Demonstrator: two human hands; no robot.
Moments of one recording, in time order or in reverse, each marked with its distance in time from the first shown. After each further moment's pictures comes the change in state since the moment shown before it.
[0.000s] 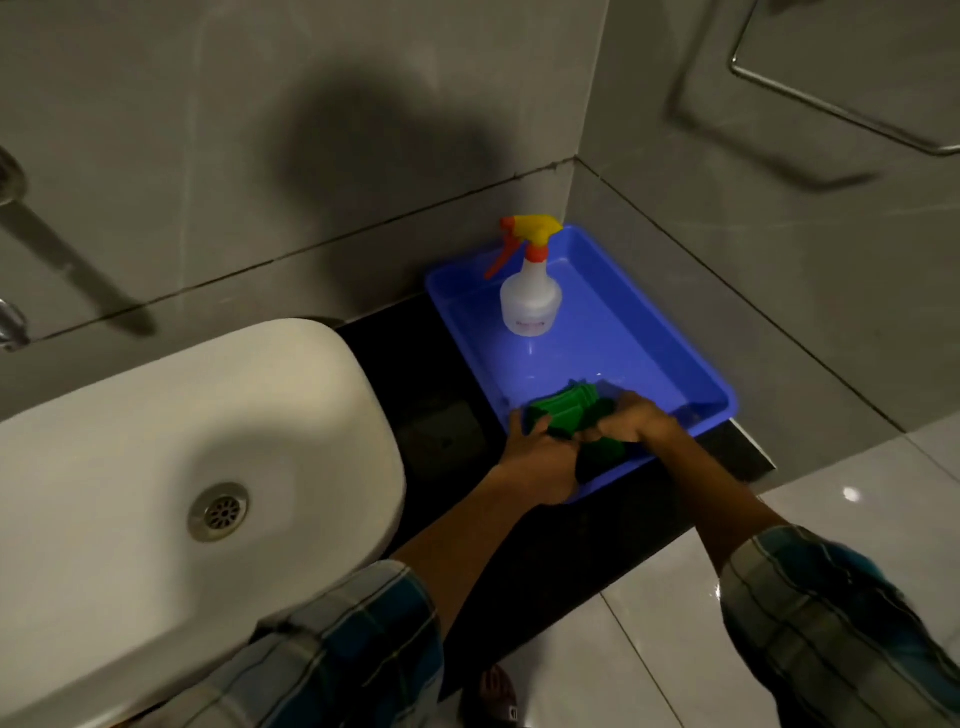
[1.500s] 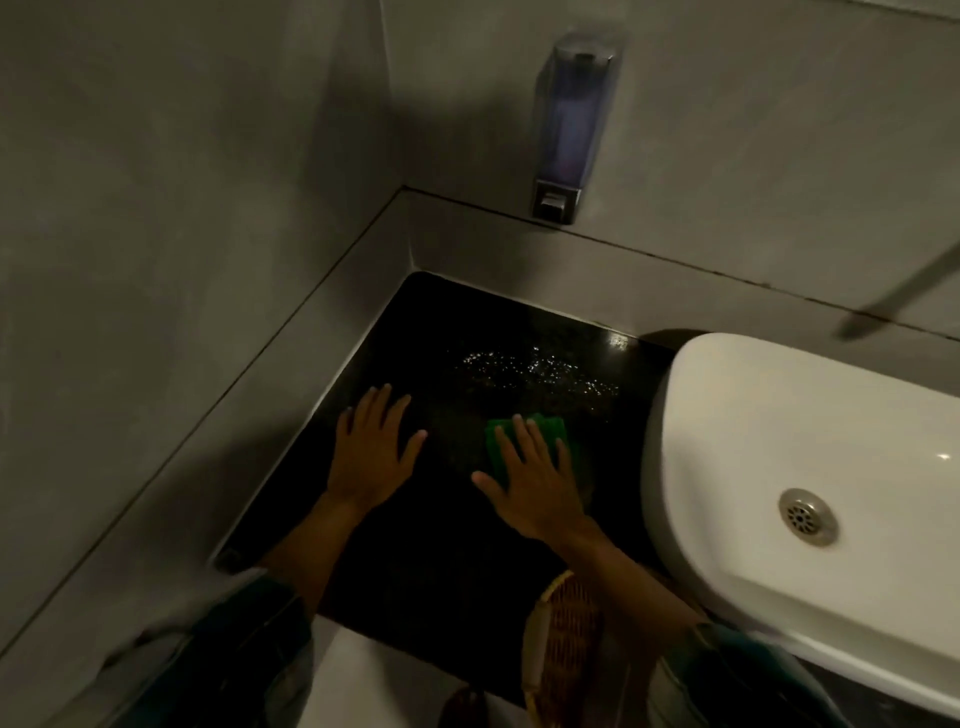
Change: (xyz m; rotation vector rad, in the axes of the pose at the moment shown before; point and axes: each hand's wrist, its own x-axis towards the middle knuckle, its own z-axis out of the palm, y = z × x) left_hand -0.631 -0.468 0.291 -0.440 0.842 -1.132; right_hand -0.319 -0.440 0.551 -0.669 -0.034 -1.252
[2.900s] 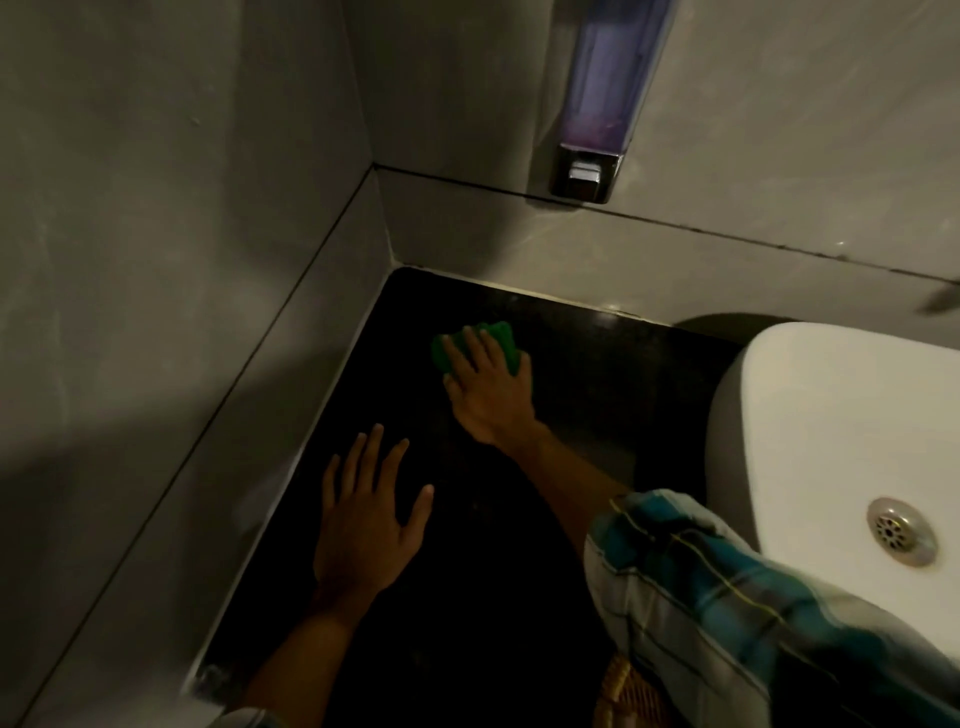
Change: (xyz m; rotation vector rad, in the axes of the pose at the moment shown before) left_hand 0.010 -0.035 0.031 0.102 0.039 0.026; right_hand 0.181 -0.038 -0.006 -0.034 0.200 0.041
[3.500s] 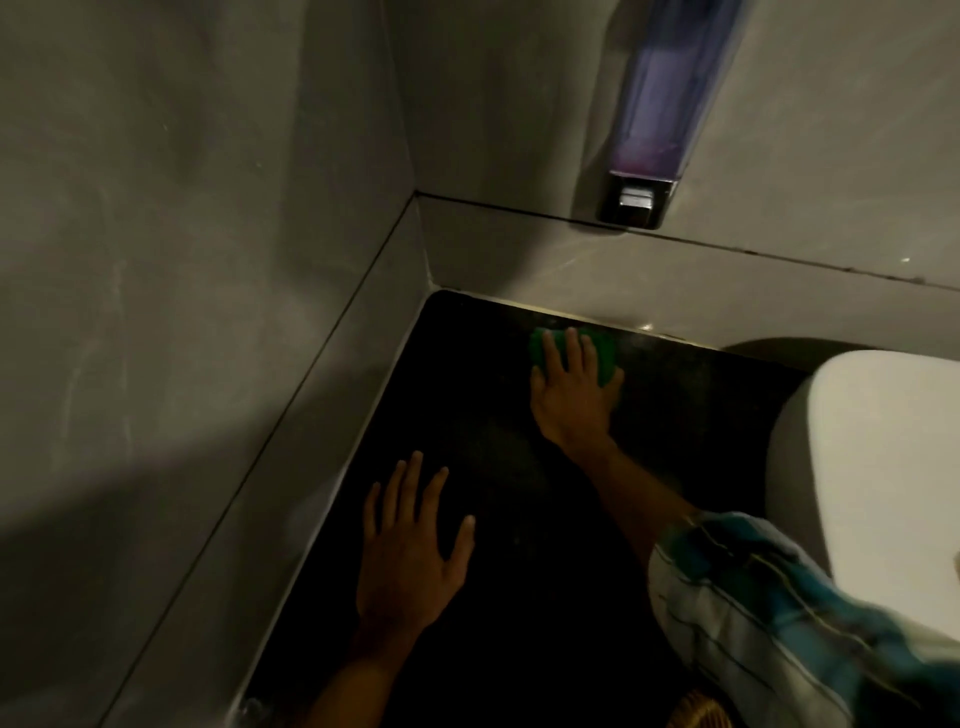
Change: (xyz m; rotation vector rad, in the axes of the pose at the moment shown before) left_hand 0.001 0.002 0.000 -0.011 -0.013 -0.026; right_hand 0.023 0.036 -0.003 0.061 0.106 0.332
